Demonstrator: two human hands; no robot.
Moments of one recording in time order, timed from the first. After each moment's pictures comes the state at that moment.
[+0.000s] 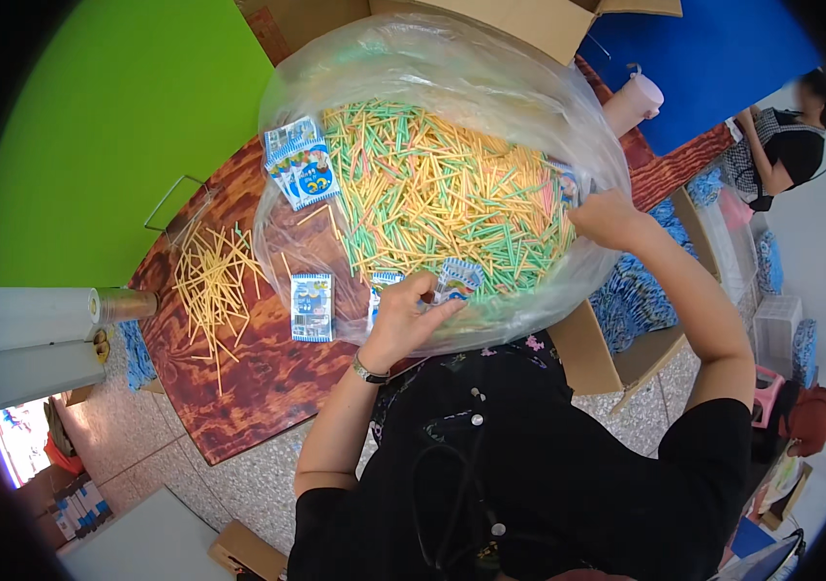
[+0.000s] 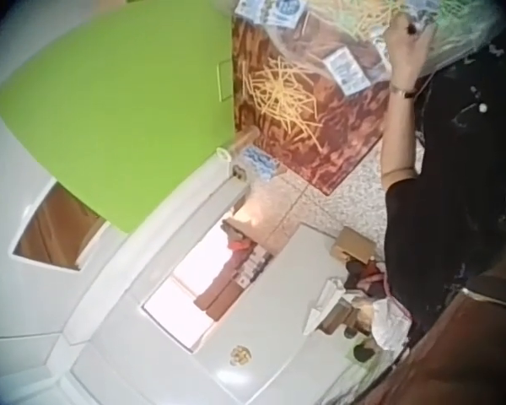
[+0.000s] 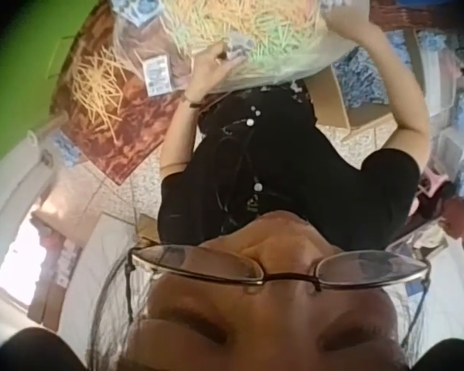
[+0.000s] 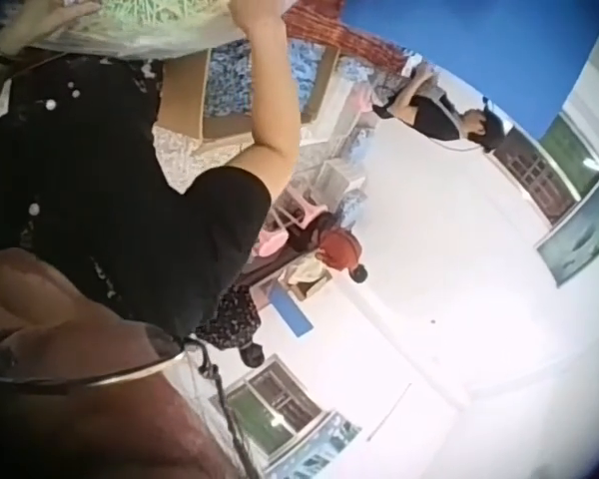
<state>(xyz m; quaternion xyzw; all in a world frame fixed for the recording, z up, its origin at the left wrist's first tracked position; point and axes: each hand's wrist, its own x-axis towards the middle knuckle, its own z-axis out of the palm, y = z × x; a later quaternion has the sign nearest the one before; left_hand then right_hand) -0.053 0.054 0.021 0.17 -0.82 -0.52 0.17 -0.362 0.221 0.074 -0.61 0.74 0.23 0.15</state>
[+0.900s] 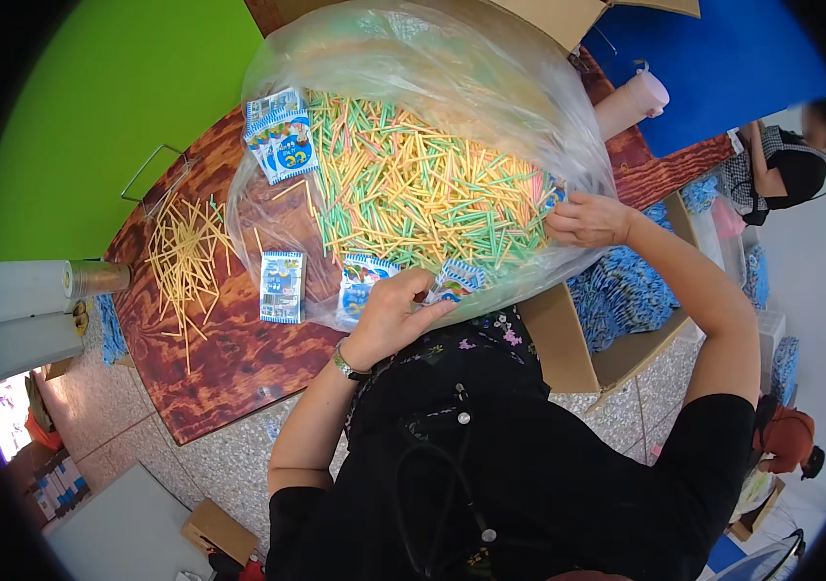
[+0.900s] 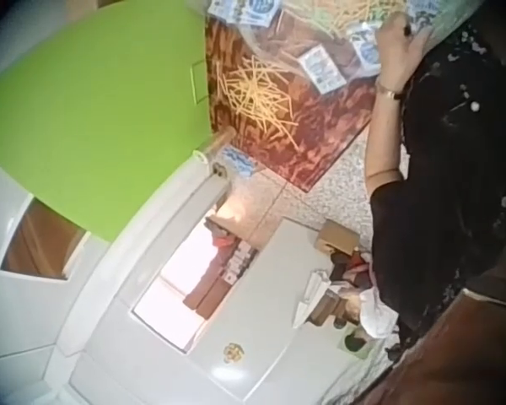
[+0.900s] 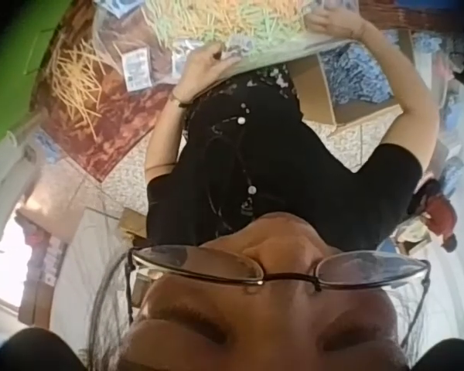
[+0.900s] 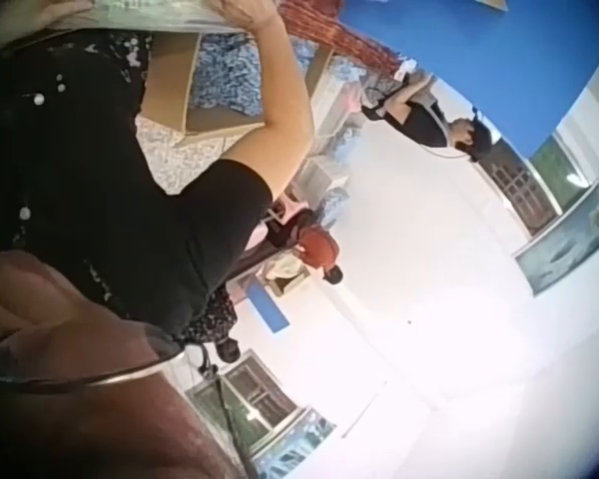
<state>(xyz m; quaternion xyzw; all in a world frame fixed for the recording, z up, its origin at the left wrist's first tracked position) -0.059 0.071 0.019 0.12 -0.85 -0.50 0.13 -0.405 0.242 0.029 -0.90 0.37 0.16 -0.13</state>
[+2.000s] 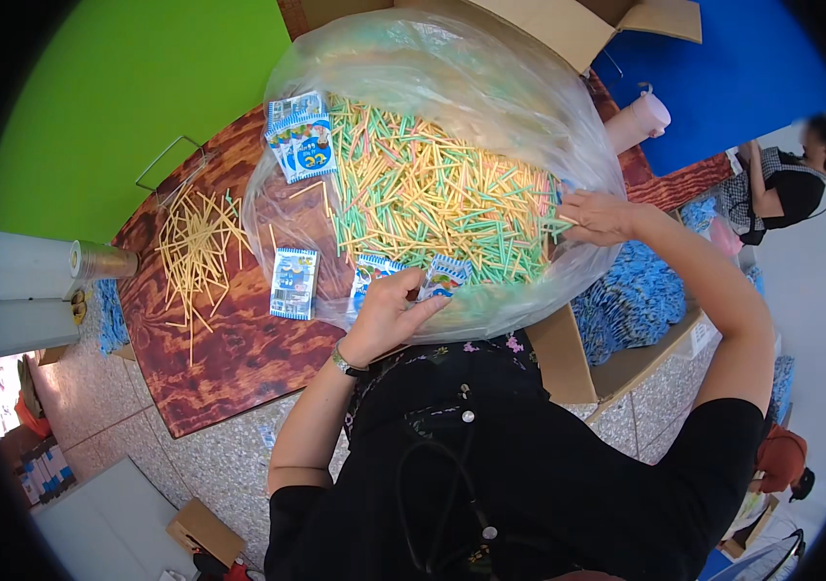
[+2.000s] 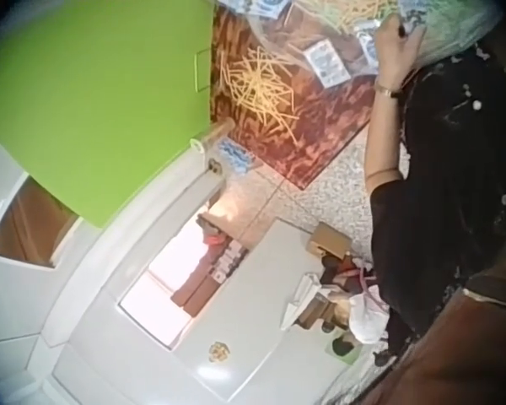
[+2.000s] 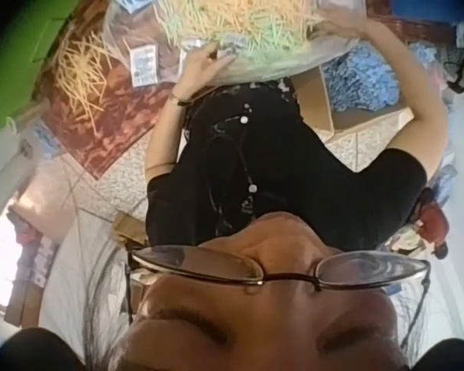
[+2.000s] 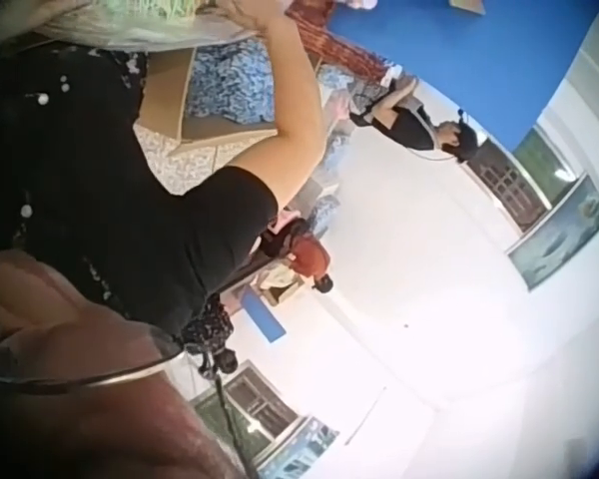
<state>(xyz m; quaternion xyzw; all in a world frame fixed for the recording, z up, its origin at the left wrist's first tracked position) -0.045 0.059 0.016 0.14 -0.84 -0.51 0.14 -0.412 0.224 0.060 -0.77 0.59 0.11 0.21</state>
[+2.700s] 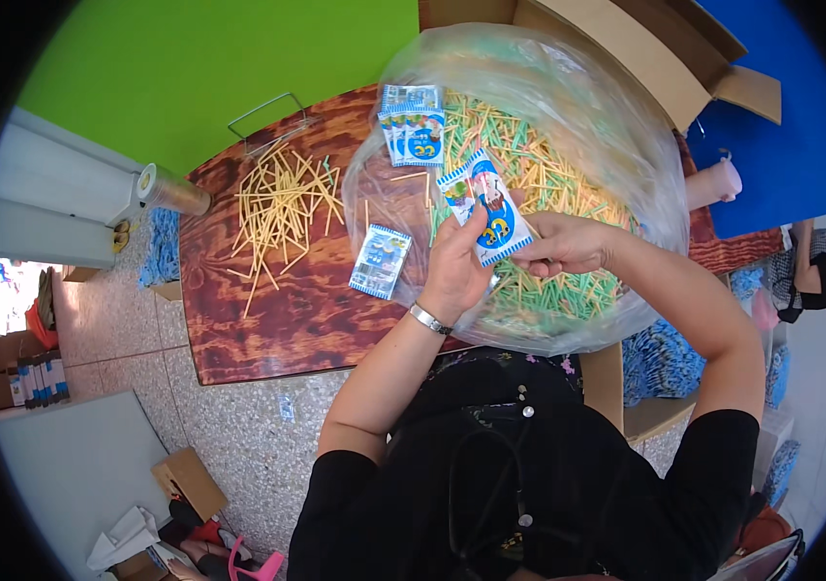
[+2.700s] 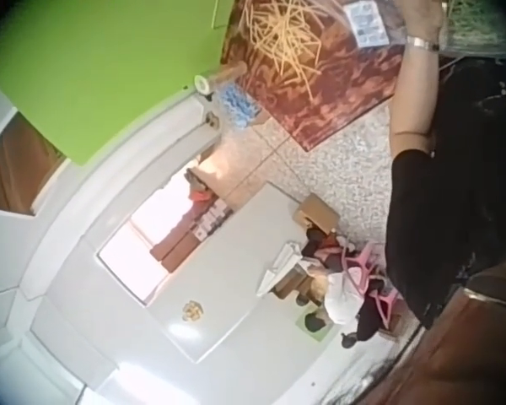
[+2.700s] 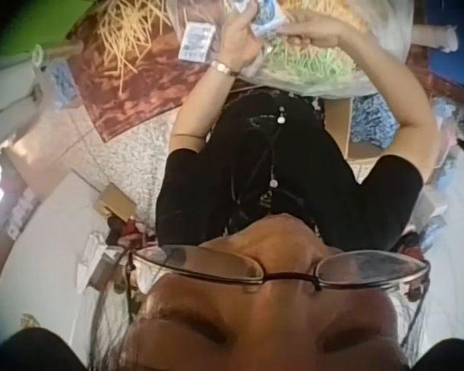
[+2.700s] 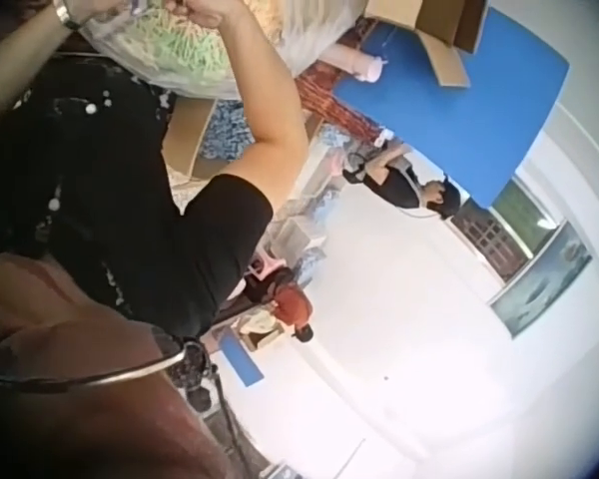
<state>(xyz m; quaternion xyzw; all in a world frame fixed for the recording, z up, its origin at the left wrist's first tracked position) -0.070 0.030 0.050 0.12 -0.24 -0.90 0.33 -0.255 0.087 0.070 -0.33 0.47 -0.24 0.78</state>
